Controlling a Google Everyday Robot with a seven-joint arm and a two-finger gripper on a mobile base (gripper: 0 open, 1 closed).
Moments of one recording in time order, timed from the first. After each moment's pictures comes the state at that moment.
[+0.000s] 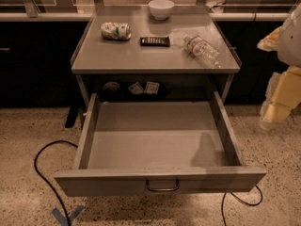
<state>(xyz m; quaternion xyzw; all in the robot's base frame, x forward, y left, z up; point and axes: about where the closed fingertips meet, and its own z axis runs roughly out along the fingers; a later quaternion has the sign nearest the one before) 0.438 -0.217 0.976 -0.60 0.78 -0.03 0.16</state>
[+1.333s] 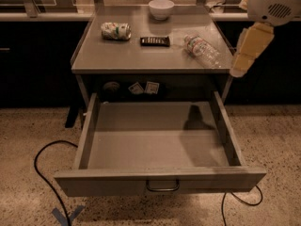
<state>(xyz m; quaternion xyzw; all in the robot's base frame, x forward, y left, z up) 0.557 -0.205 1.004 -0.60 0.77 -0.09 0.22</state>
